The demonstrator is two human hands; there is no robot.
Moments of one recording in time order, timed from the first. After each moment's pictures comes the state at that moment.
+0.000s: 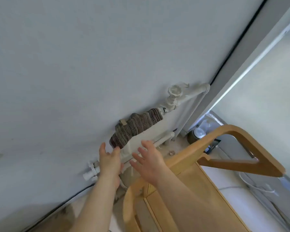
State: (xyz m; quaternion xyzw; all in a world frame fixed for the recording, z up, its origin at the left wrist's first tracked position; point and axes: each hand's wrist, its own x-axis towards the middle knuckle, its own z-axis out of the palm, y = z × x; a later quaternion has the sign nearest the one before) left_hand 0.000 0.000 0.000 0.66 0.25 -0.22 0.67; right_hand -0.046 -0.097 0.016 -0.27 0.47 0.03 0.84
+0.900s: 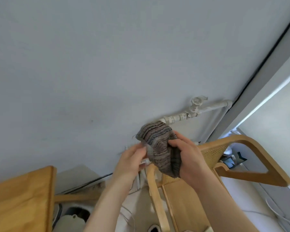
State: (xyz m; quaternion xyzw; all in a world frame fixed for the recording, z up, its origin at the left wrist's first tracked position) left_hand -0.155 0.081 0.202 0.70 0.05 -0.25 0.66; right_hand -0.179 -0.072 0.204 -0.48 0.23 0.07 0.85
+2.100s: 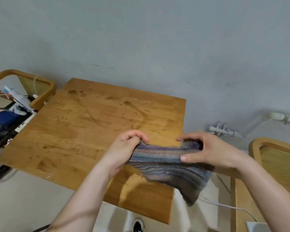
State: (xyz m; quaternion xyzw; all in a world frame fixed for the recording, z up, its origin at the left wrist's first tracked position) left_hand -0.481 0.515 0.246 0.71 0.21 -0.07 0.67; right_hand -0.385 0.279 0.264 -0.84 -0.26 0.33 0.34
